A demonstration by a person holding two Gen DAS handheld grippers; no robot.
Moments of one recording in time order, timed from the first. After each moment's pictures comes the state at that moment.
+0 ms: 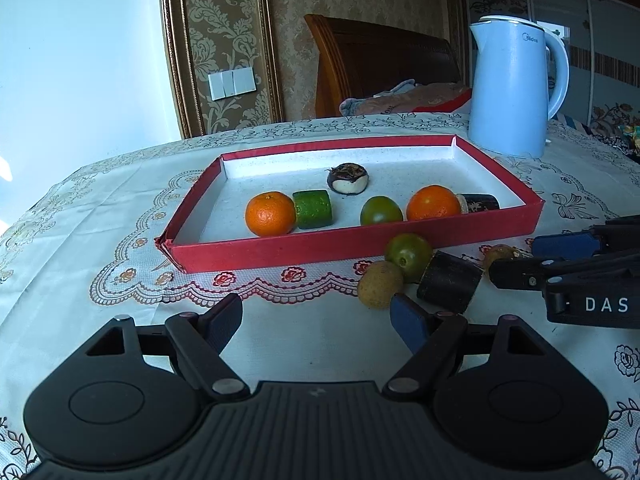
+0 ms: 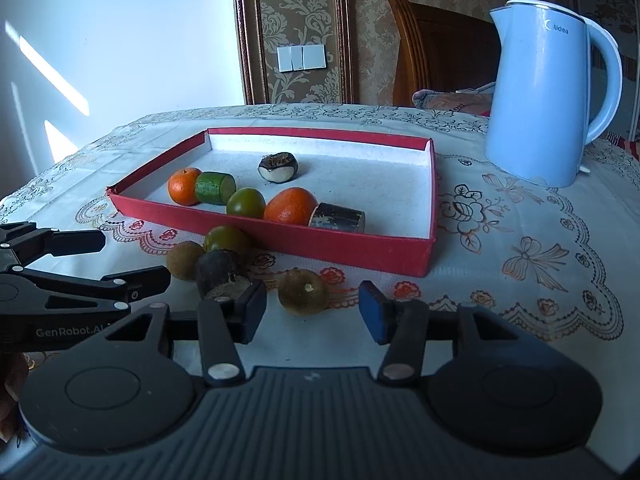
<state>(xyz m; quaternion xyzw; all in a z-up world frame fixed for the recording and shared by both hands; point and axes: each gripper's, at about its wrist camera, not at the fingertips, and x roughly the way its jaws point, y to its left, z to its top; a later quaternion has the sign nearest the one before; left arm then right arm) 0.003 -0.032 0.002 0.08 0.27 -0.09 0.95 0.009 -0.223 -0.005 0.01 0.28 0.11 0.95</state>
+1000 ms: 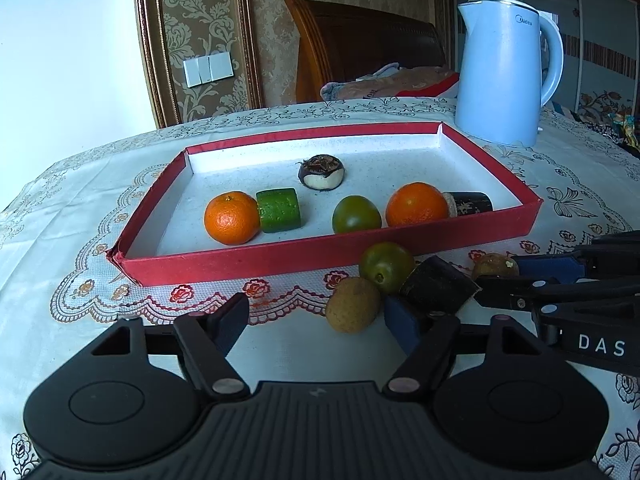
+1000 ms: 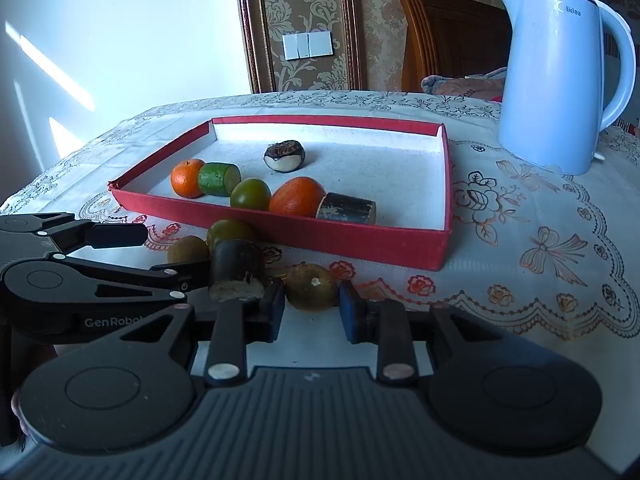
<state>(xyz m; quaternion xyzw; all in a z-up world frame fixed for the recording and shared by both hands) 0.032 -0.051 -0.005 0.08 0.30 -0.11 0.94 0.019 -0.223 -0.009 0.02 0.30 0.13 0.95</state>
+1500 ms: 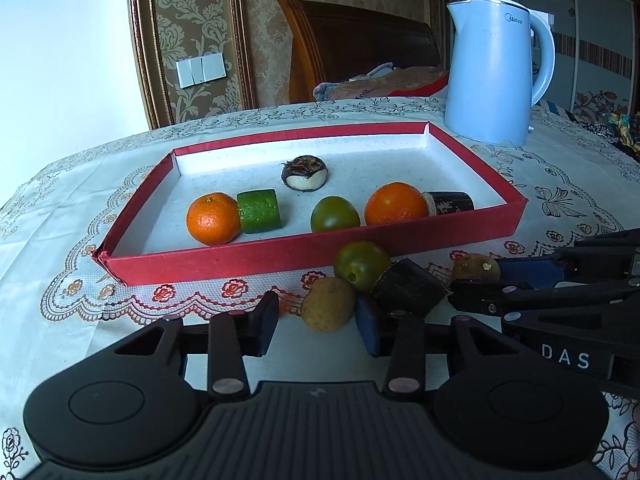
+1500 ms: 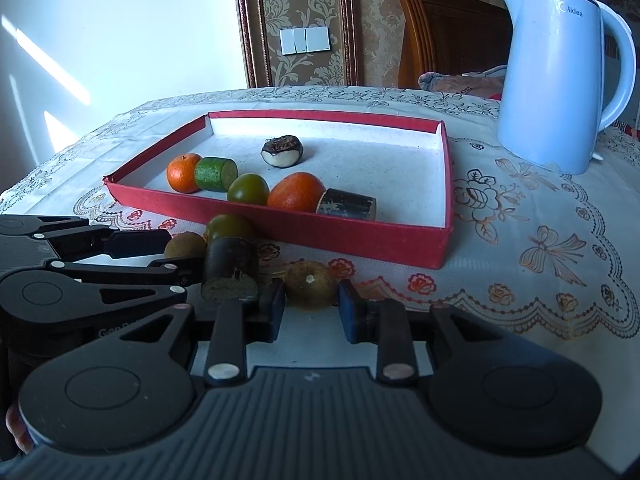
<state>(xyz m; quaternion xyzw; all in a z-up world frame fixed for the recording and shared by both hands) 0.027 -0.062 -0.004 0.08 0.30 -0.11 0.94 0.021 -0.219 -0.009 0.01 0.31 0.12 0.94</state>
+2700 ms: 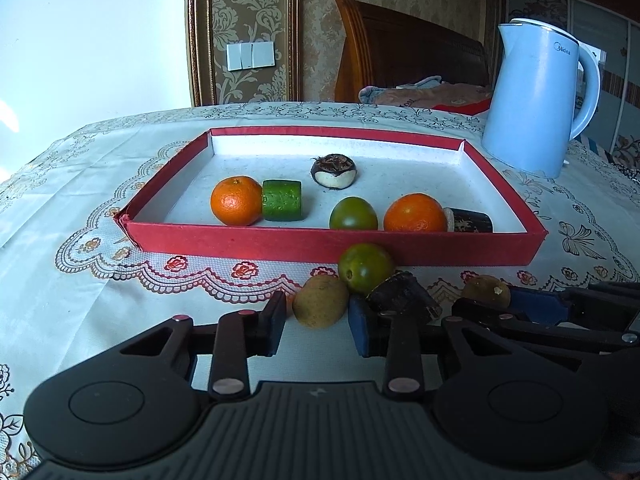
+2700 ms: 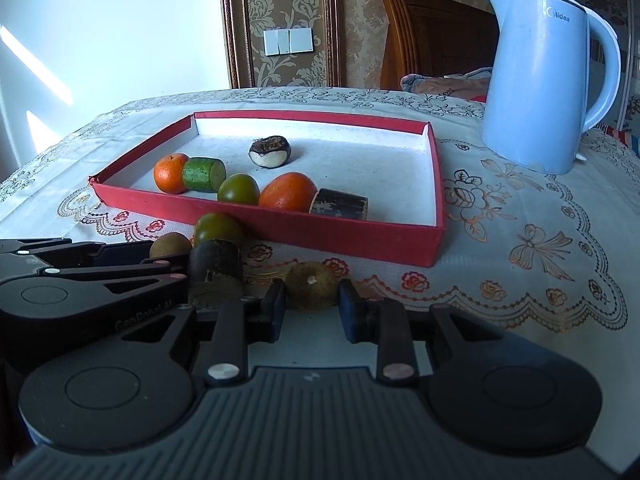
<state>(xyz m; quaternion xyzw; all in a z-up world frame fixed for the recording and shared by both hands) 0.020 -0.067 -0.003 0.02 0.31 -0.05 0.95 0.019 -0.210 -0.010 0.01 0.31 0.08 0.95</state>
